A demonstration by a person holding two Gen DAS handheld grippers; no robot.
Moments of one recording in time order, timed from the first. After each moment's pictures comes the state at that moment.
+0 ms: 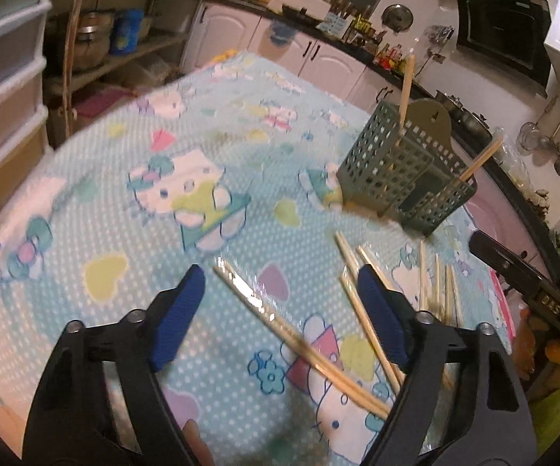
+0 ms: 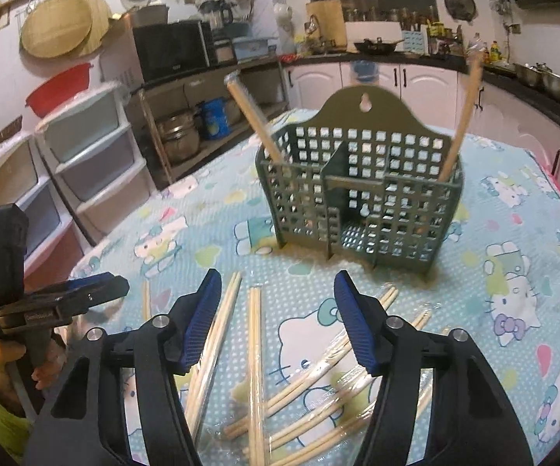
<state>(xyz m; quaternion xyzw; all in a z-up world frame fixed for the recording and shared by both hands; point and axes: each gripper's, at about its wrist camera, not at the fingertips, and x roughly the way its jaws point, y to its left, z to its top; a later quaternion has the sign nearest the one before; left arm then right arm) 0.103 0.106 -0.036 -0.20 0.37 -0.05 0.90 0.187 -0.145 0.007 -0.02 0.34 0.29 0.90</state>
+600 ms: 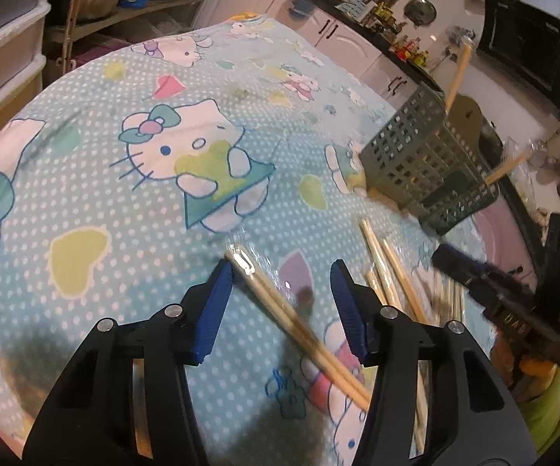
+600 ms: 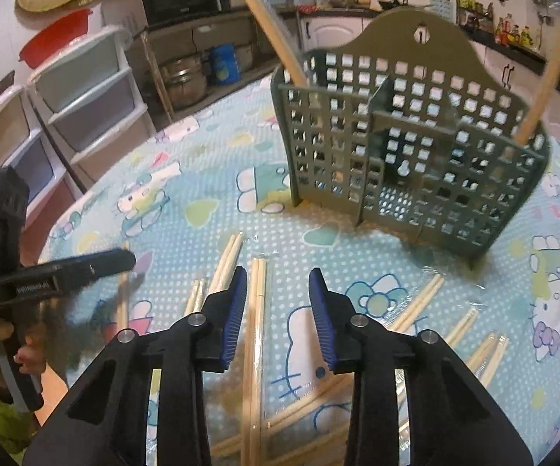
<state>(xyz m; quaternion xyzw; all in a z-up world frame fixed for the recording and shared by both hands) 0.131 0.123 -0.068 -0.26 0.41 -0.05 0.87 0.221 -0.106 -0.035 -0.07 0.41 0.31 0.85</state>
